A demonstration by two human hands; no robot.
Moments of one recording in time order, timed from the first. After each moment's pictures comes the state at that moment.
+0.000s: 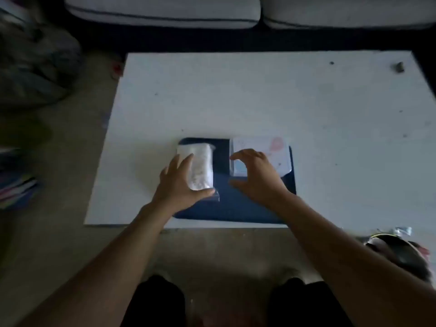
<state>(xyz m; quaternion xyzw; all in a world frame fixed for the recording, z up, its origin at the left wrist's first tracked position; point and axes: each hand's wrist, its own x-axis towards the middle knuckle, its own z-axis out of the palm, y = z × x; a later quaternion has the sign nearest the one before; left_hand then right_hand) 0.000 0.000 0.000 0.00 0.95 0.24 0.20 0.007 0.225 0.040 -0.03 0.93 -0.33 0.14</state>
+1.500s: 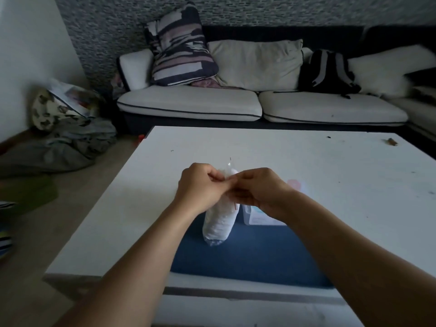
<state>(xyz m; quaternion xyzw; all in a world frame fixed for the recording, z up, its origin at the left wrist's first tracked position) -0.012 0.040 0.008 0.00 0.88 0.47 -0.03 -0.016 0.200 0.004 0.05 0.70 -0.70 0.15</state>
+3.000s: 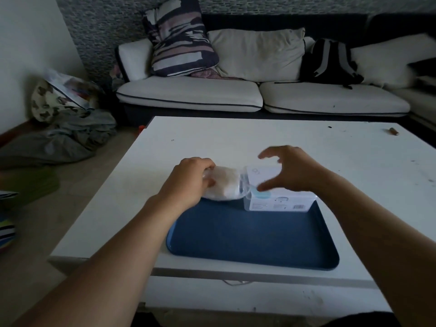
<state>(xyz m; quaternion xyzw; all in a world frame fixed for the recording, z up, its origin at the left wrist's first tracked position) -0.018 0.005 -0.021 0.14 0.96 0.24 -0.08 -0.017 0.258 0.015 -0.08 0.98 -0.20 0.03</state>
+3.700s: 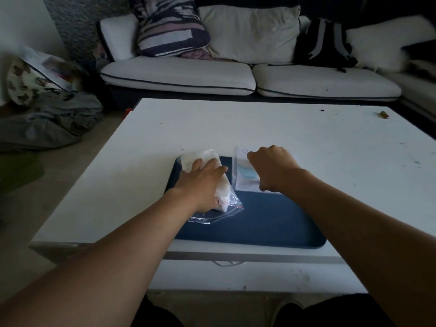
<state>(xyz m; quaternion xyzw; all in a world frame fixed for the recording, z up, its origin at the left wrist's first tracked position) -0.011 0.046 -0.061 0.21 0.97 0.01 0.10 -0.015 0.237 -0.020 -0.14 0.97 0.19 0.00</state>
